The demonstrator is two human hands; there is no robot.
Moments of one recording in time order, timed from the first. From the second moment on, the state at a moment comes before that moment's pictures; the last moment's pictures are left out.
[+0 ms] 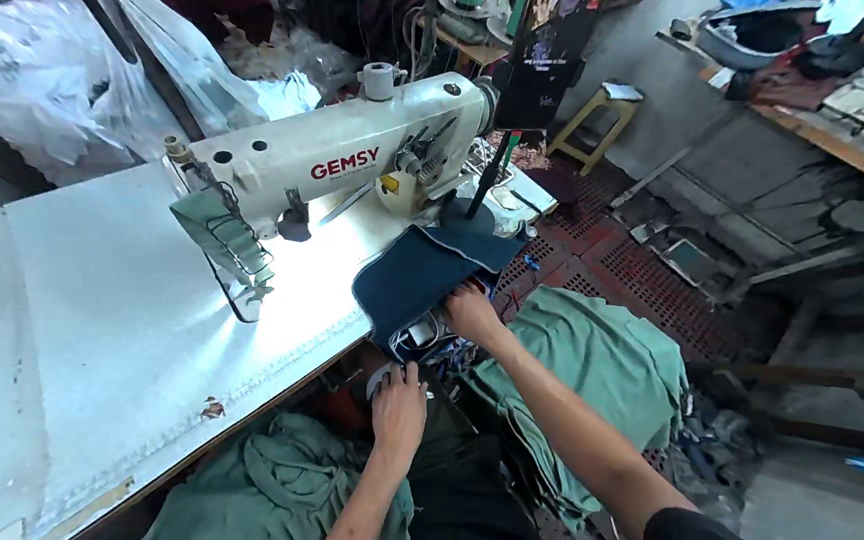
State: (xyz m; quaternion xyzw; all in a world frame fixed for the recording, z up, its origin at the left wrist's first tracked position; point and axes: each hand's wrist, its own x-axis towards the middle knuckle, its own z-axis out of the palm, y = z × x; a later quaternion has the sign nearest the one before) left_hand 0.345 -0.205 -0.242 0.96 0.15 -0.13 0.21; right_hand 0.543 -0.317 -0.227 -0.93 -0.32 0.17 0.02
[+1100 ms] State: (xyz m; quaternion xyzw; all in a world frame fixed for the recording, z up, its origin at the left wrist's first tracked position) left_hand 0.421 -0.221 -0.244 0.96 0.06 -0.23 0.14; right_hand 0.589 -0.344 -0.232 -0.89 -0.42 0.19 -0.03
